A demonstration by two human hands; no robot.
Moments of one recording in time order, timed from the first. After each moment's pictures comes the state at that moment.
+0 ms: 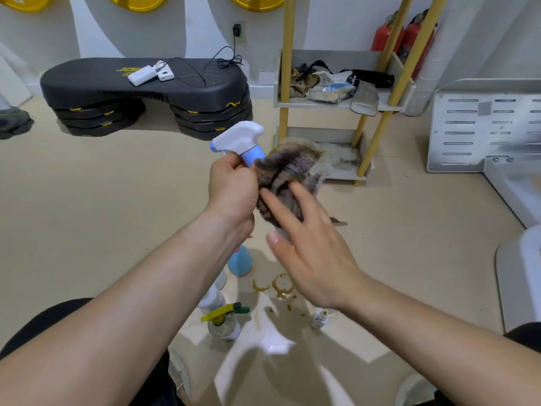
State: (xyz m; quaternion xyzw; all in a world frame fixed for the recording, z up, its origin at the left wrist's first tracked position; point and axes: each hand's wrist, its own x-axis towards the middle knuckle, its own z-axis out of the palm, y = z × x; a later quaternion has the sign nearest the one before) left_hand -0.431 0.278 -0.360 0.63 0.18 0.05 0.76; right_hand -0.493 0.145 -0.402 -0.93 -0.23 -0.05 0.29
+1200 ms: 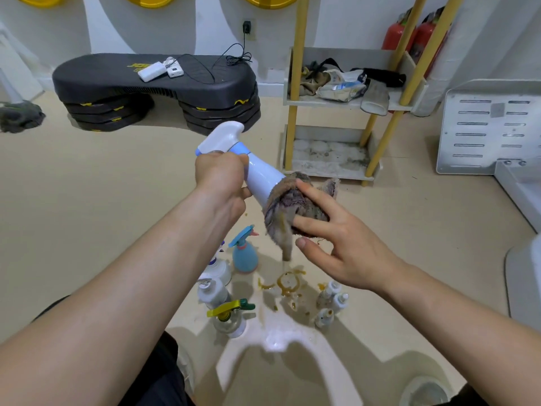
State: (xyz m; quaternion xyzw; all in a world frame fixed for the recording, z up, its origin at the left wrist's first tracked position) left_hand -0.418 0.302 -0.349 0.56 0.29 0.07 0.77; right_hand -0.462 0.104 -0.418 -0.87 -0.38 -0.06 0.31
